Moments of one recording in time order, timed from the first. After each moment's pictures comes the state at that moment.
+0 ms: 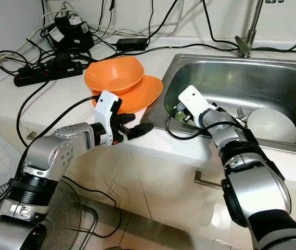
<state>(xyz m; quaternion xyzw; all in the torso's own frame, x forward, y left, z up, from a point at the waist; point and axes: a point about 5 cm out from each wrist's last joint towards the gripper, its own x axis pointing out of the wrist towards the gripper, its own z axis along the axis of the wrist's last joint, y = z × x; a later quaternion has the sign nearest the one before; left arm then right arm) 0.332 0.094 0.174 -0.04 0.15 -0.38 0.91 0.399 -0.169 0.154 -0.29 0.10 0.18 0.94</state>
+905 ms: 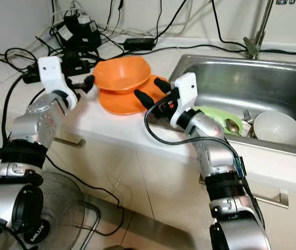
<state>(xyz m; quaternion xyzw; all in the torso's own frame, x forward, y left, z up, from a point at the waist) 0.401 0.193 0.202 -0.08 0.06 0.01 0.99 0.340 -0.109 0.193 0.03 -0.08 0.38 0.92</state>
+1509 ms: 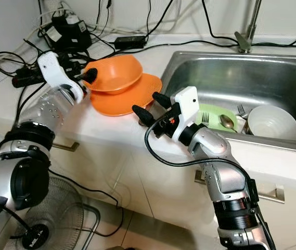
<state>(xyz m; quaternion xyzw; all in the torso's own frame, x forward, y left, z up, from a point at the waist) 0.414 0.174 0.194 -0.25 0.10 0.00 0.96 0.305 -0.103 0.190 0.03 -0.06 0.39 0.92</state>
